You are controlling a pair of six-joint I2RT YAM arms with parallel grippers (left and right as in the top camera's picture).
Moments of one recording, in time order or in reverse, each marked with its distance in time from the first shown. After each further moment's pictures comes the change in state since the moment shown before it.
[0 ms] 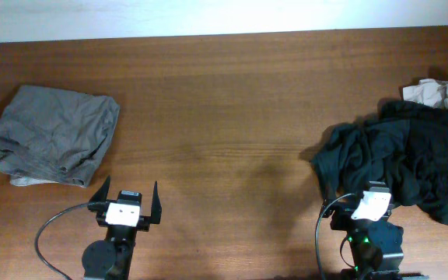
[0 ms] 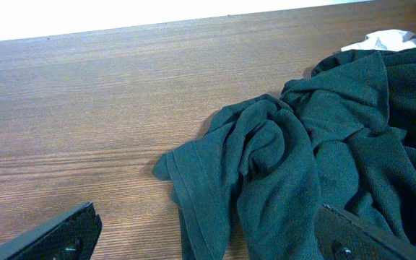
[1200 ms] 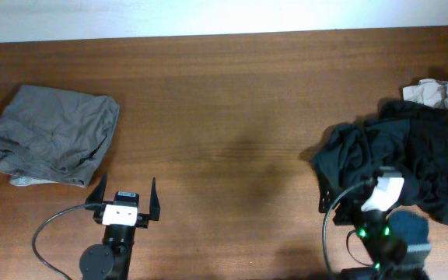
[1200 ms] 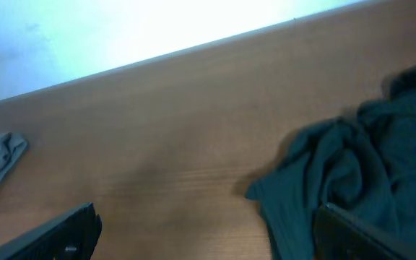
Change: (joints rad) left arm 0.000 0.000 -0.002 0.088 0.004 0.000; right arm 0.000 0.300 0.359 -0.095 -0.221 0.164
